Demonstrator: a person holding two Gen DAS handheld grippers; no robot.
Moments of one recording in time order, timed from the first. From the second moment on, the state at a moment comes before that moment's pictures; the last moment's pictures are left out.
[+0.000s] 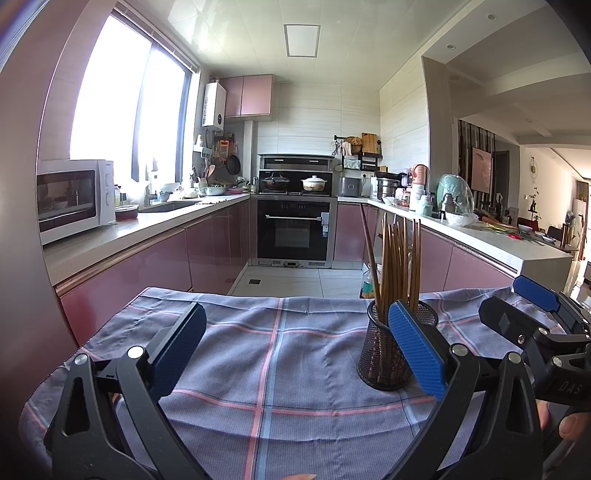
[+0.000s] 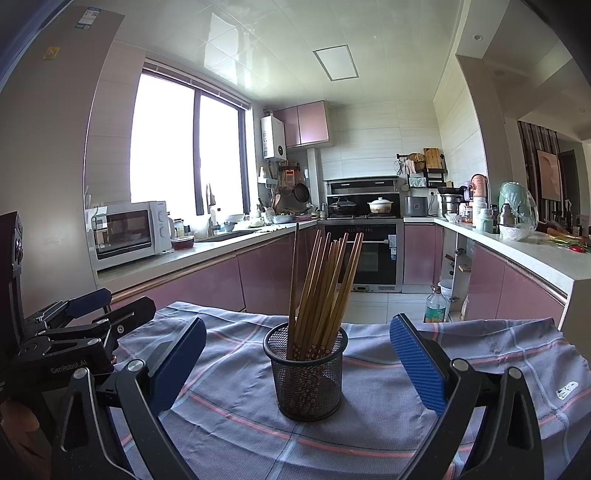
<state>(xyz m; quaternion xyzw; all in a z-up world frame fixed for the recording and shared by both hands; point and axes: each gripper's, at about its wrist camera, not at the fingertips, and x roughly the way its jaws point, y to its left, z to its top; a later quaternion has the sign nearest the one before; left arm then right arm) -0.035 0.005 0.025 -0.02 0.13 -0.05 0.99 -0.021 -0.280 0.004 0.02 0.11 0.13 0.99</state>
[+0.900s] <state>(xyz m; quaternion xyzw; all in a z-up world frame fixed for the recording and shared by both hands) -0.035 -0.002 0.015 -0.01 0.14 -0.05 0.99 -0.021 -0.283 -0.001 0.02 0.12 0.13 0.98</state>
